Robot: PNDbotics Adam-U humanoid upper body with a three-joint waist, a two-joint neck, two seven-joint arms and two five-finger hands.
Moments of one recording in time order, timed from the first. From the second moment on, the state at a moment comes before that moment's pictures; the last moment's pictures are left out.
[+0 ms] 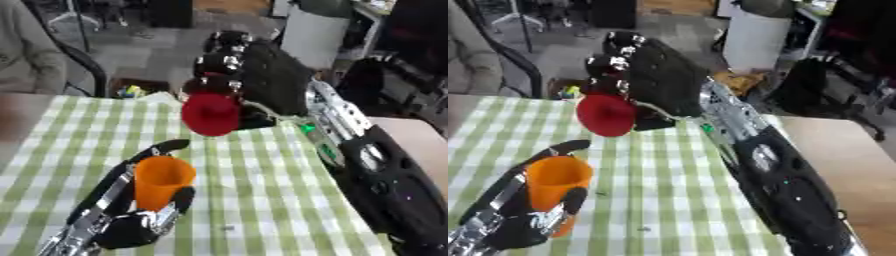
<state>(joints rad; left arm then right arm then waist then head) -0.55 0.34 -0.50 -1.70 0.01 -0.11 -0.02 -0.93 -0.35 0.24 -1.42 1.19 -0.81 -0.42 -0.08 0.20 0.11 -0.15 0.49</state>
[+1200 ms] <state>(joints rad) -0.50 0.38 -0.36 -1.47 -0.43 -0.24 0.36 -0.70 -0.35 0.06 -1.48 0.41 -0.63 0.06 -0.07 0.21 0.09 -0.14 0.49</state>
